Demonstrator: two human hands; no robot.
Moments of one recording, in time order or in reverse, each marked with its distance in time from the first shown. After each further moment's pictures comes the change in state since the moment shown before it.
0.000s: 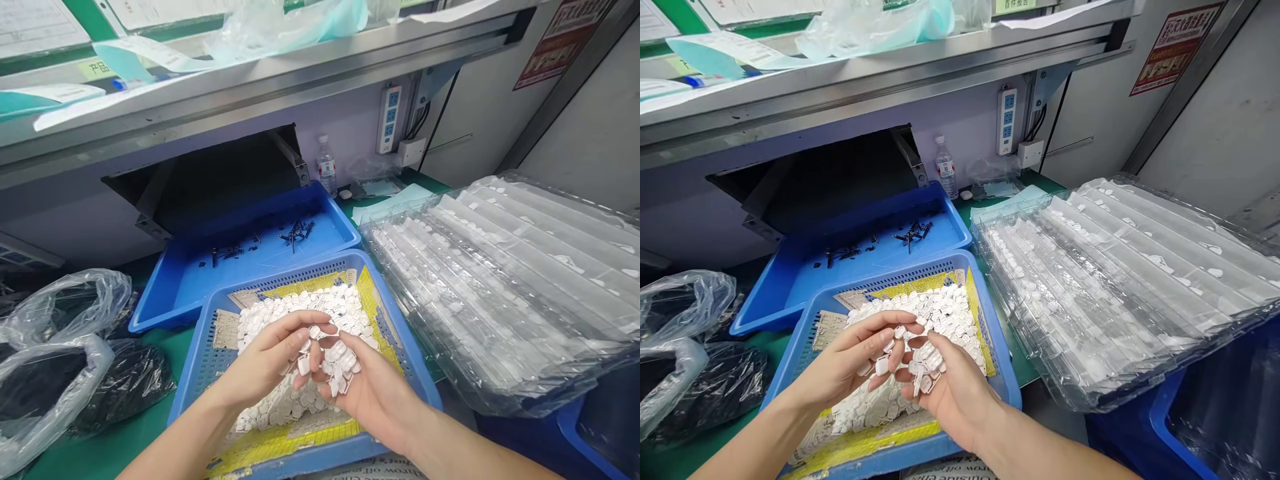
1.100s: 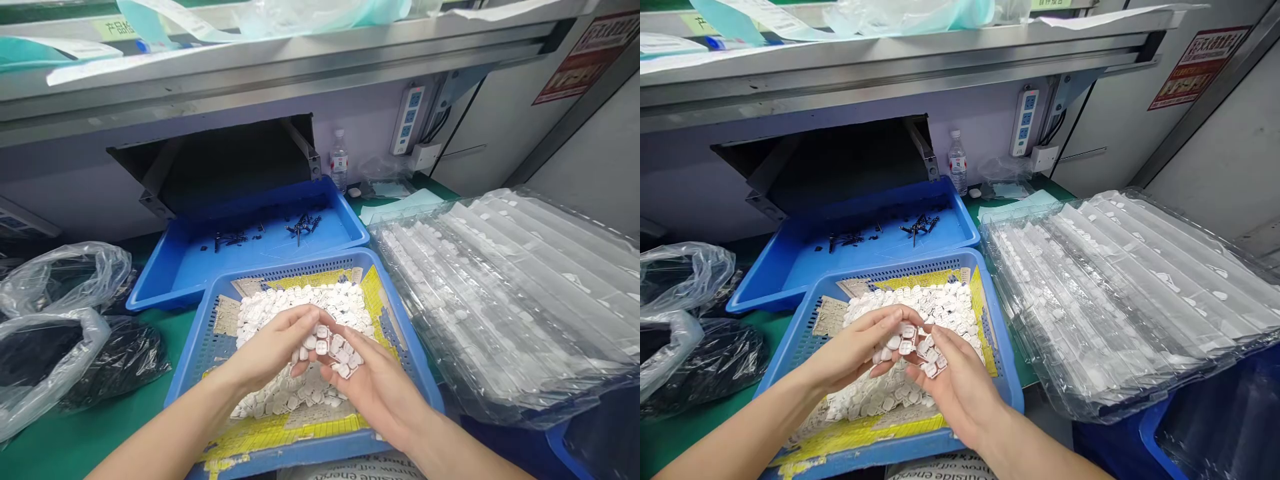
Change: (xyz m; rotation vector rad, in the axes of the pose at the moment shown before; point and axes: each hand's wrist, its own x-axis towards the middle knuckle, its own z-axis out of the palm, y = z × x) left_hand 0.007 0.000 -0.002 0.010 0.060 -0.139; right_hand 0.001 0.000 -0.002 -0.065 0.075 -0.138
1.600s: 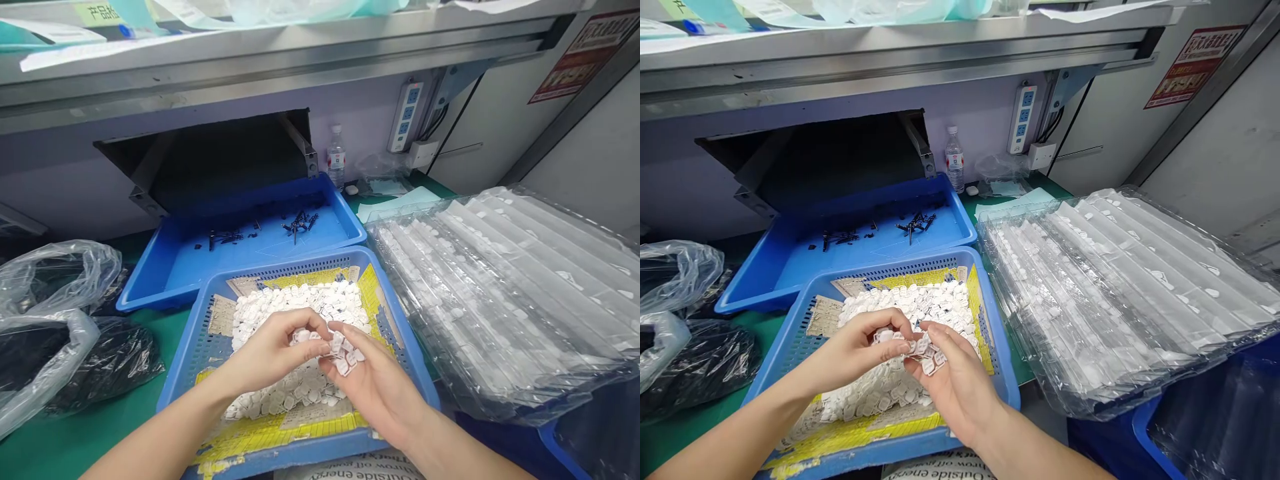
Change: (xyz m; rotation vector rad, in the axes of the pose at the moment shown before) left_hand -0.002 0.006 -0.004 0.613 0.056 0.275; right_hand 0.001 0.000 0.001 0.082 0.043 -0.043
